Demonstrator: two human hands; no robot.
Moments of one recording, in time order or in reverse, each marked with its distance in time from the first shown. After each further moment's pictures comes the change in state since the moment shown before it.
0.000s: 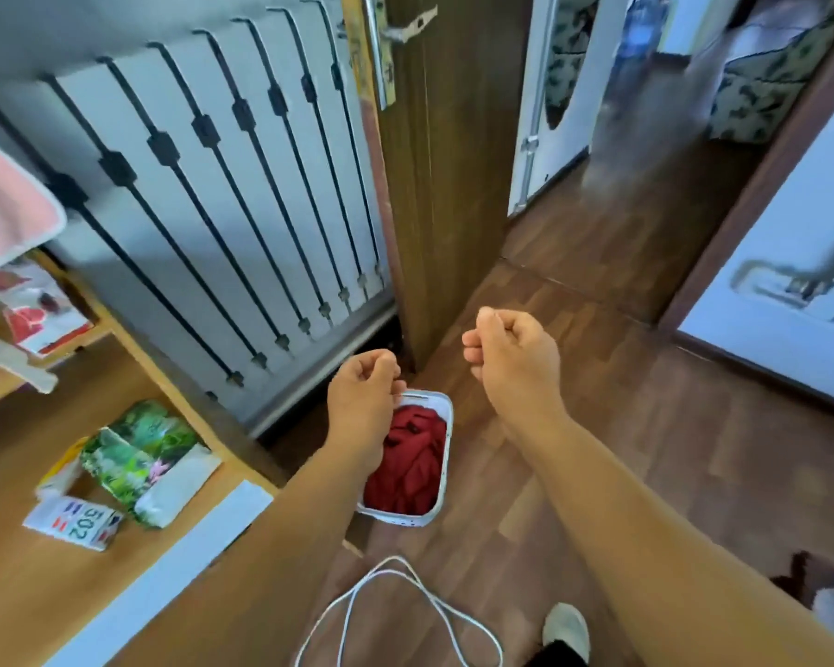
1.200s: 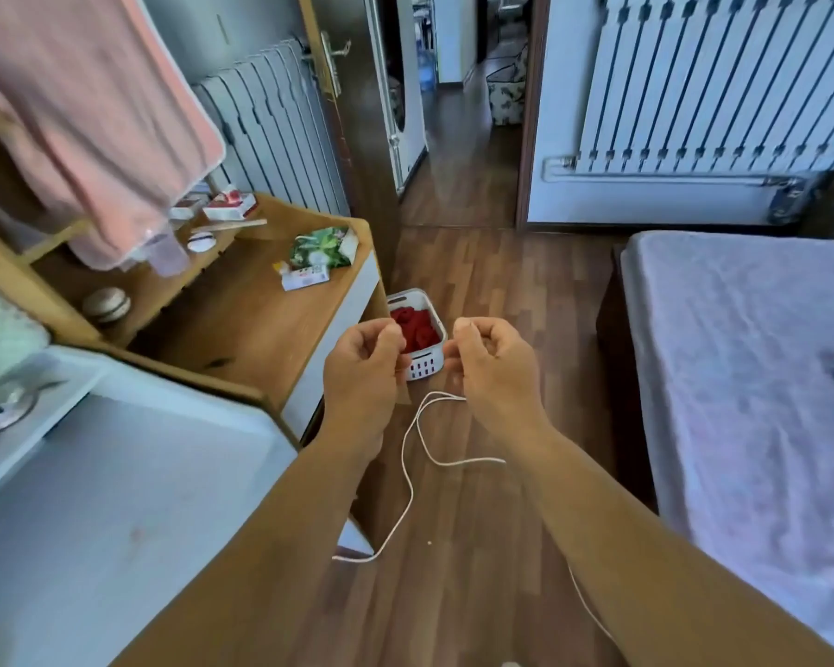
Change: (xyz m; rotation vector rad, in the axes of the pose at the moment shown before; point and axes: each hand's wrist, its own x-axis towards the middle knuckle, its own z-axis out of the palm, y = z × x) left_hand -0.381 -0.072 -0.595 0.128 -0.508 0.321; right_hand -0.761 -0.014 0.172 0.125 0.378 -0.073
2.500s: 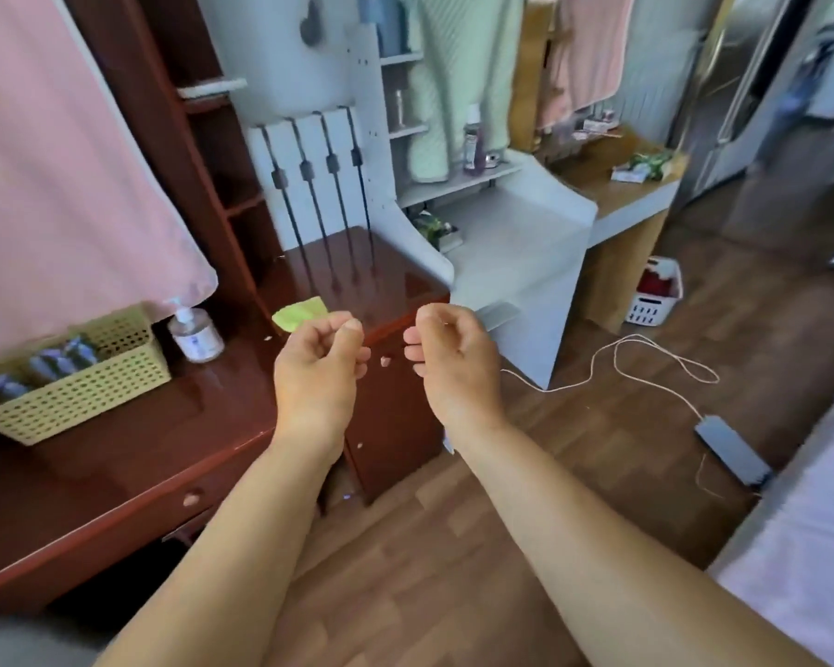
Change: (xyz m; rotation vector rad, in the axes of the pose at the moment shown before) left_hand -0.761 -0.018 -0.364 -0.116 0.816 0.079; right_hand -0.763 -0.041 -0.074 0.119 -0.777 -0.020
